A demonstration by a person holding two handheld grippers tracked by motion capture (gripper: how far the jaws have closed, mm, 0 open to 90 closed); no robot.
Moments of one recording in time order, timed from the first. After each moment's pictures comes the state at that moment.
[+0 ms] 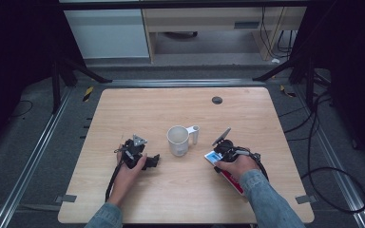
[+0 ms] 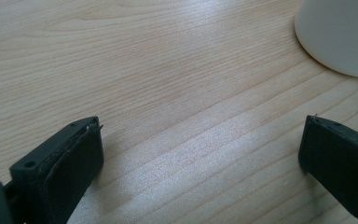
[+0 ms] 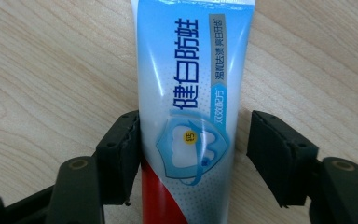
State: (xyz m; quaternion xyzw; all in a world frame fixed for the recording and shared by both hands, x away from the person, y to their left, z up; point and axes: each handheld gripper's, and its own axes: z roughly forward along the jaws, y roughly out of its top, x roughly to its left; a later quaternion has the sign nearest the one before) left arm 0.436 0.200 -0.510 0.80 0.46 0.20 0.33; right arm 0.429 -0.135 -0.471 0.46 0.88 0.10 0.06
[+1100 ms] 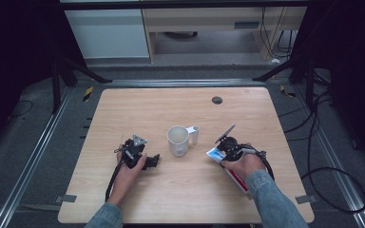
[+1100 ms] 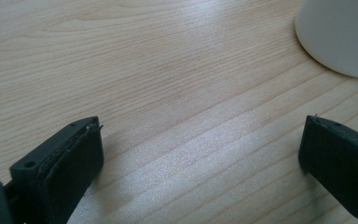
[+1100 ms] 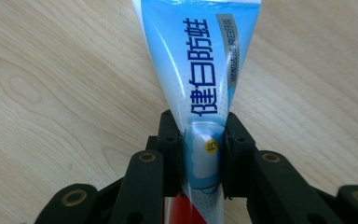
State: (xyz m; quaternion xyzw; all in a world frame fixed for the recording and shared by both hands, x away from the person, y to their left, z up) left arm 0.436 0.200 -0.510 0.80 0.46 0.20 0.33; right arm 0.427 -0.145 -0.449 0.44 0.89 0.13 0.05
